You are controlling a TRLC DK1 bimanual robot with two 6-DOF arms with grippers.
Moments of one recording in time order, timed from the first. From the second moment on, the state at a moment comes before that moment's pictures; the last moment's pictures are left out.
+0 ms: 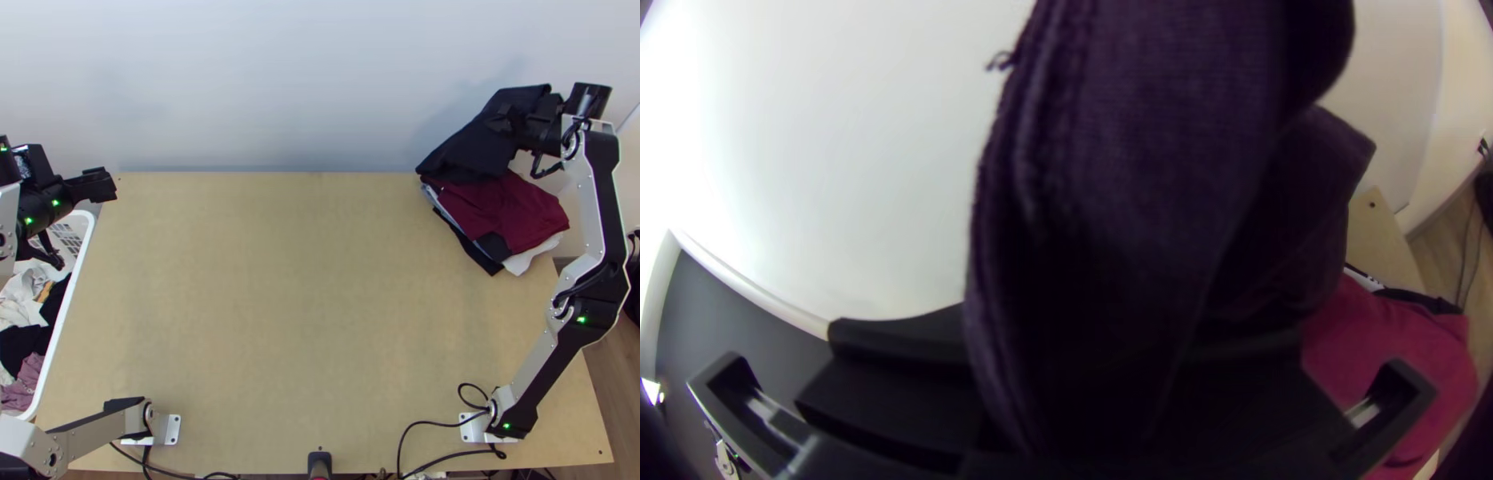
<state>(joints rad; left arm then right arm) 0.12 1.27 1.74 -0.98 -0.02 -0.11 -0.18 2.03 2.15 -0.67 -0.59 0.46</state>
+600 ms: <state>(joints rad) 0.12 1.26 1.67 -0.98 0.00 -0.11 -0.25 1.97 1.93 -0.69 -0.51 0.37</state>
